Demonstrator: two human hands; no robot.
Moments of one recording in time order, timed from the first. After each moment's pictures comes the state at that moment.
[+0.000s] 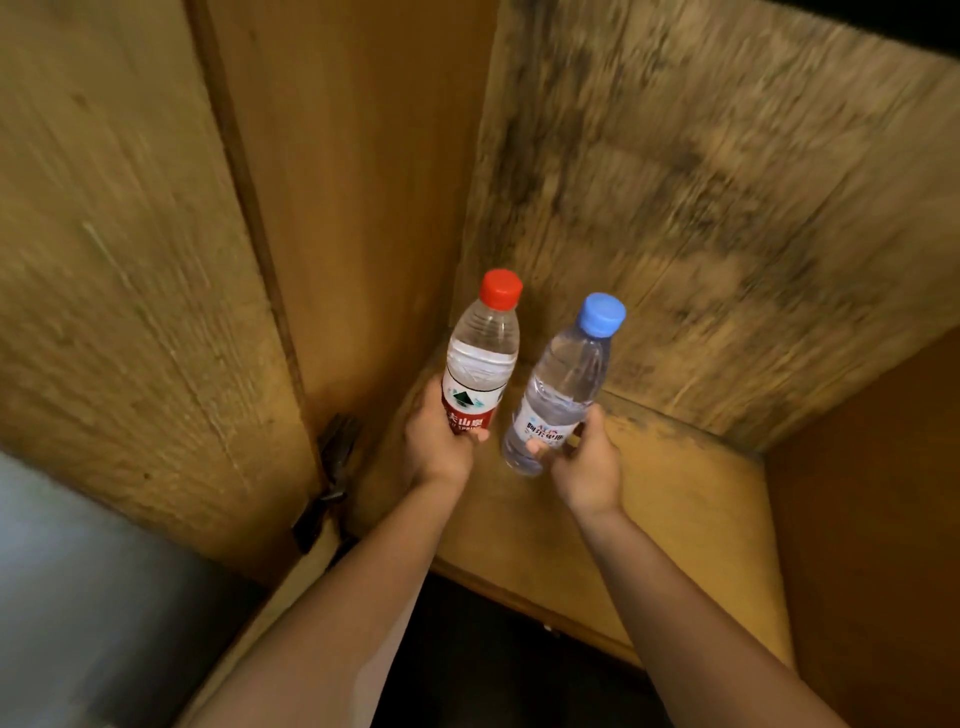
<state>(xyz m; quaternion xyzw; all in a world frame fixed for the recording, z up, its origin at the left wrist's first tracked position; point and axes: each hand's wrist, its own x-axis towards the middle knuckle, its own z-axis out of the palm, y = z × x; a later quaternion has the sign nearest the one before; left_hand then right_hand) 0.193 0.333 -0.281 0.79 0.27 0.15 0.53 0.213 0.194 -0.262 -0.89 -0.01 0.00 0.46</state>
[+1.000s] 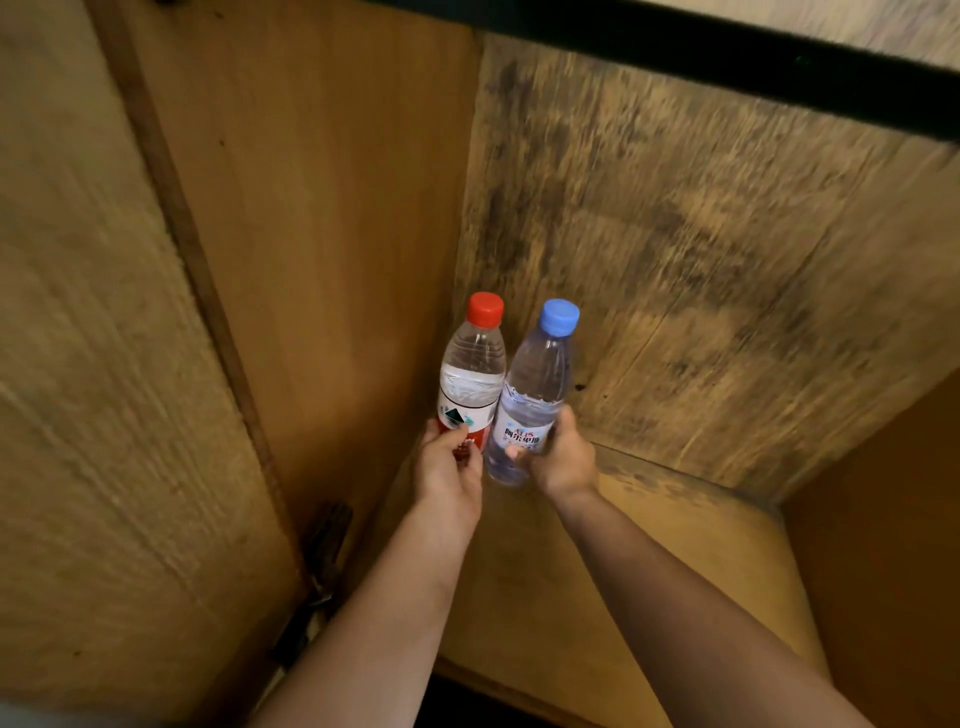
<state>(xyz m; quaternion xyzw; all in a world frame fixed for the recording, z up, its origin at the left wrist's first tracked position) 0.237 0.336 -0.238 0.17 0.32 0.12 0.92 0.277 0.235 -0.249 -0.90 0.02 0.05 0.44</state>
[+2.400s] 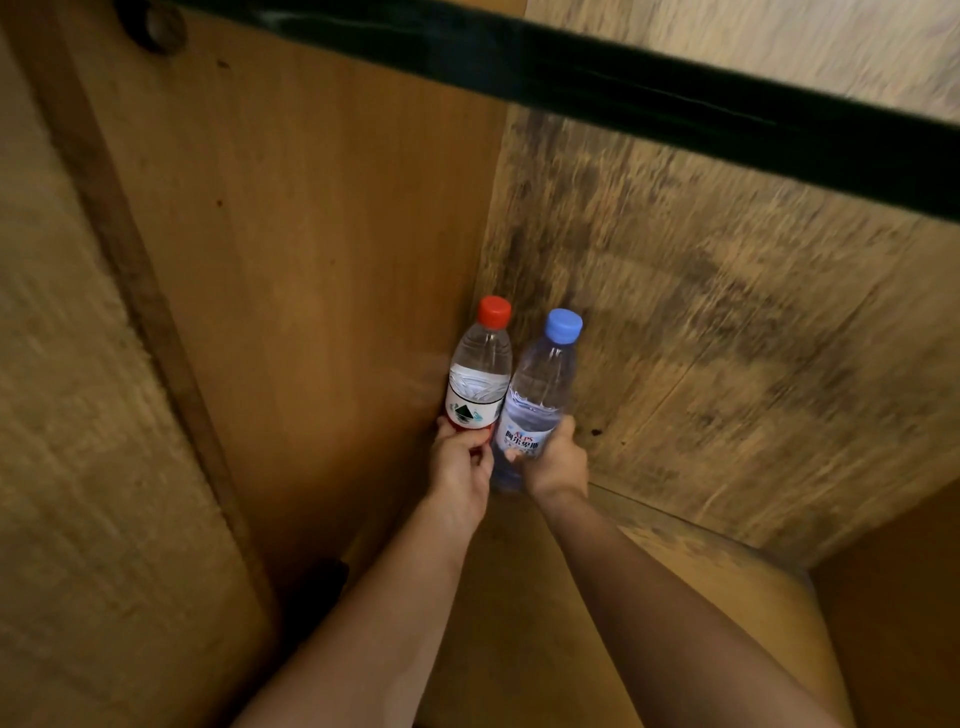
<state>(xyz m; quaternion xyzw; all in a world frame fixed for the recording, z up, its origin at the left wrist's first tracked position) 0.294 0.350 -0.242 0.22 0.29 0.12 0.92 0.319 0.266 -0.244 -0.91 0.05 0.05 0.41</state>
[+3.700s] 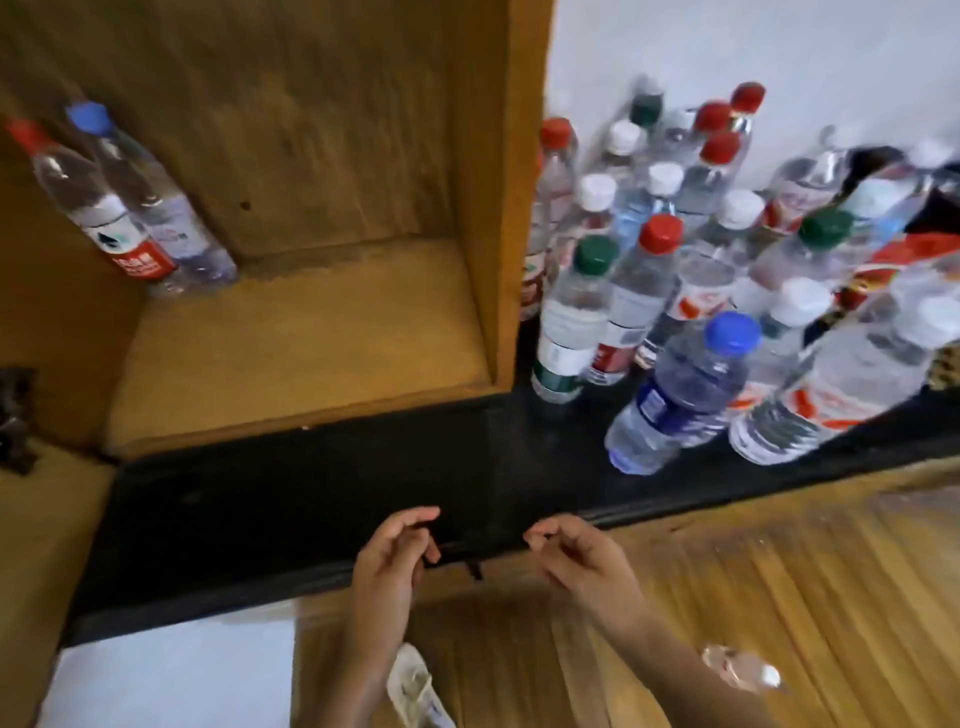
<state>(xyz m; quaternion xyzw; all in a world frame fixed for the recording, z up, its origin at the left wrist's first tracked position) -0.096 0.102 -0.281 0.75 0.14 -0.12 0.64 -0.129 -0.088 -0.294 -0.75 0.14 0.13 0.64</state>
